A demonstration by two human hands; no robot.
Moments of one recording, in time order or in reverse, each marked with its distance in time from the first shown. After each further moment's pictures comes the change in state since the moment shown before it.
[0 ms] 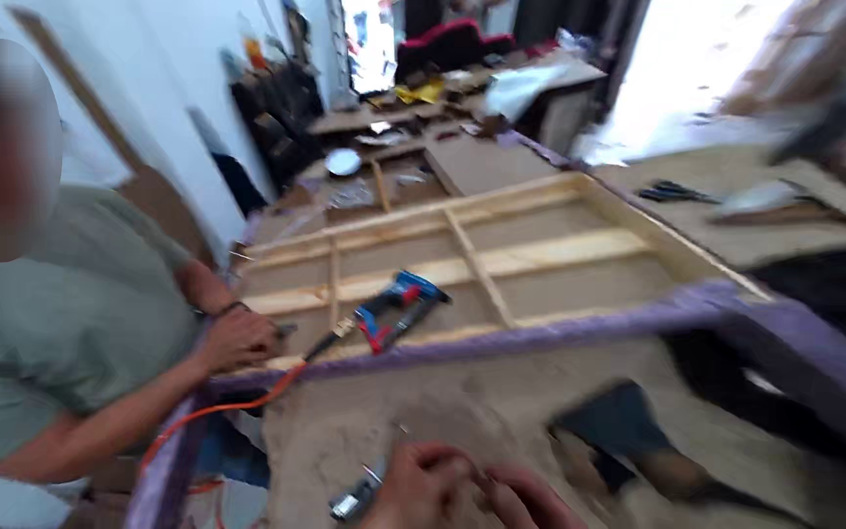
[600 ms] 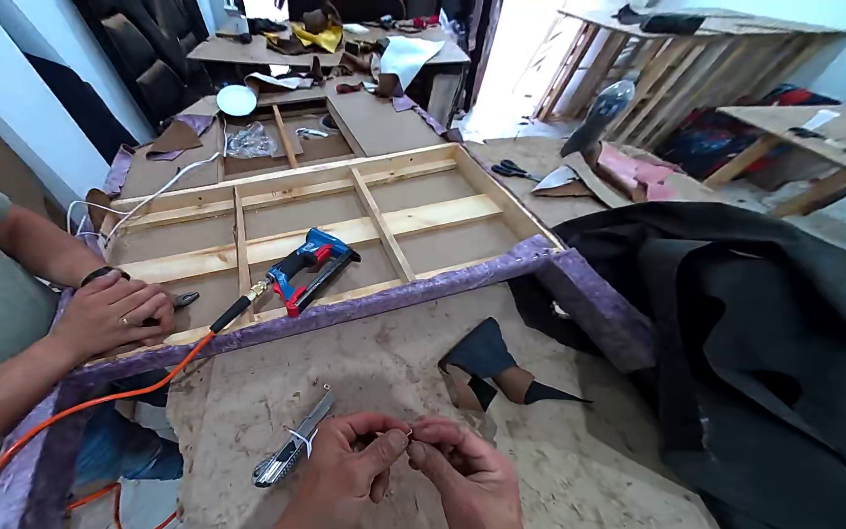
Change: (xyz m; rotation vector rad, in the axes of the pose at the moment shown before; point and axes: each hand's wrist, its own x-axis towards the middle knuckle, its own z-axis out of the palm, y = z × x) left_hand -0.035 0.017 0.005 -0.209 -0.176 0.083; right_hand -0.014 -0.049 0.014 -0.014 0.050 -0.095
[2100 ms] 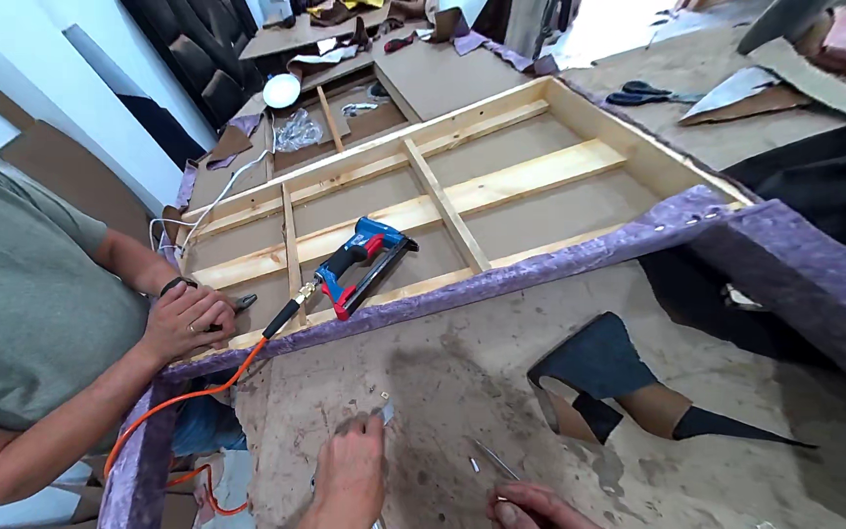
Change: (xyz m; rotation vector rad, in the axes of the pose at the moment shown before) left_hand 0.034 -0.023 -0.044 1.646 0.100 -0.535; right_hand -0.024 0.063 -0.056 0.019 -0.097 0.190
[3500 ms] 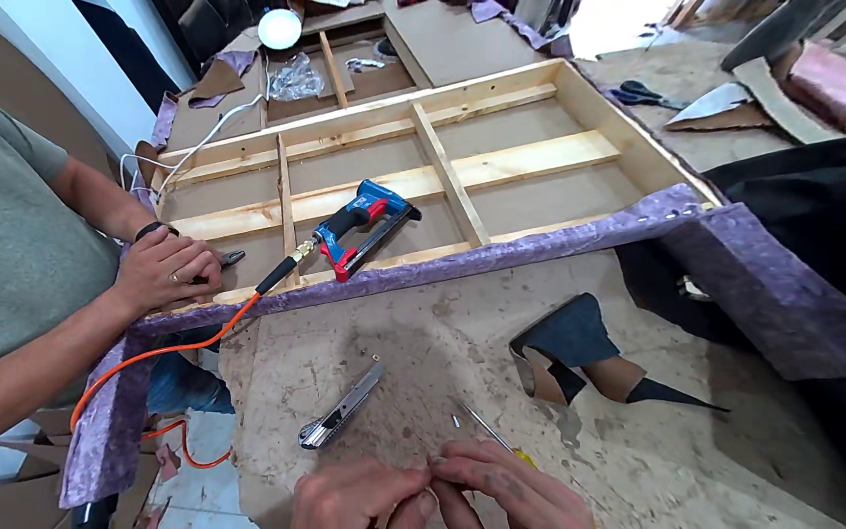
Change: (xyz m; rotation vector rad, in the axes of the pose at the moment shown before) left_hand -0.103 -0.019 0.000 -0.878 0.588 0.612; right_hand 0.015 -0.062 0.062 -0.581 -0.243 -0.476
